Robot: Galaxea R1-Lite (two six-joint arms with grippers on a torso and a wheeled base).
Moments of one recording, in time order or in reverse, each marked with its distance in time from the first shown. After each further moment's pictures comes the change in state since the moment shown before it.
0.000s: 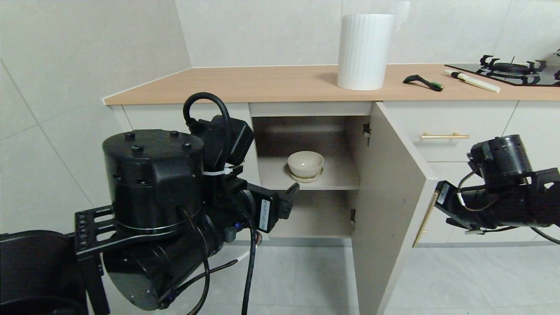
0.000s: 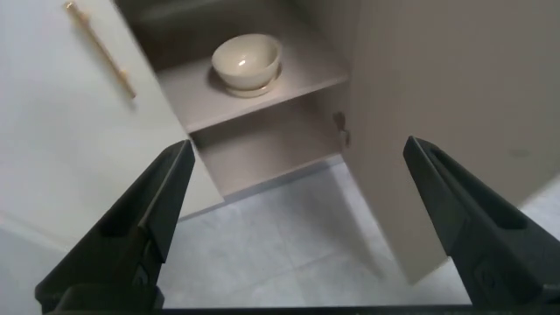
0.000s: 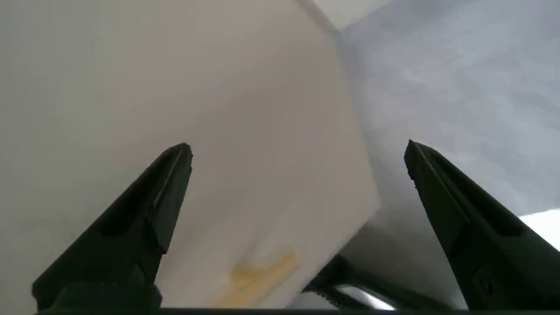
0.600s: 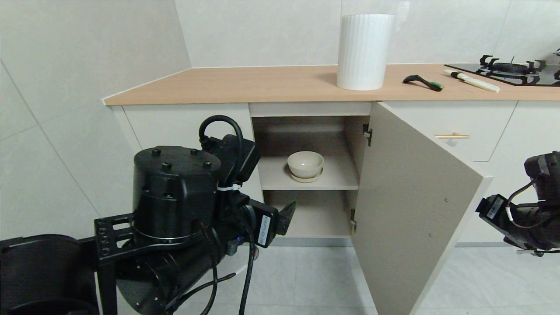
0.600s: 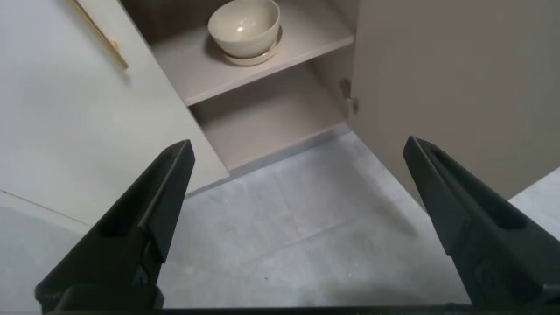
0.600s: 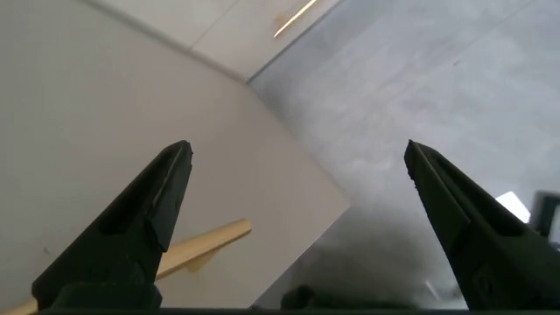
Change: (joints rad) left arm -0.001 0.019 0.021 0.070 -0.001 -0.003; right arm -0.169 -0.148 0.191 -0.010 -0.107 0.008
